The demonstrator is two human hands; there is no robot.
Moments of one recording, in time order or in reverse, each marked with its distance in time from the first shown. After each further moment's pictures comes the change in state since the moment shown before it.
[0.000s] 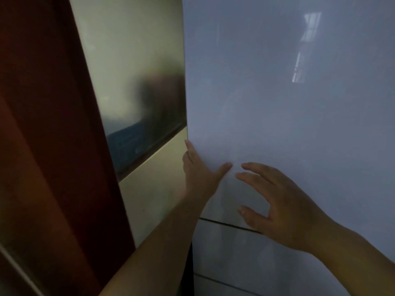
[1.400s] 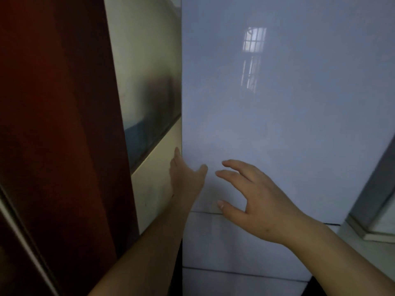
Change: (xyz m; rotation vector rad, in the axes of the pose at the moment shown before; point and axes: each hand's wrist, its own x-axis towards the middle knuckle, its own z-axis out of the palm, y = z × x) left_hand -0.021 -0.012 -0.038 -0.075 -0.067 -0.055; right_hand -0.002 -0.092 -0.005 -0.058 -0.085 0.184
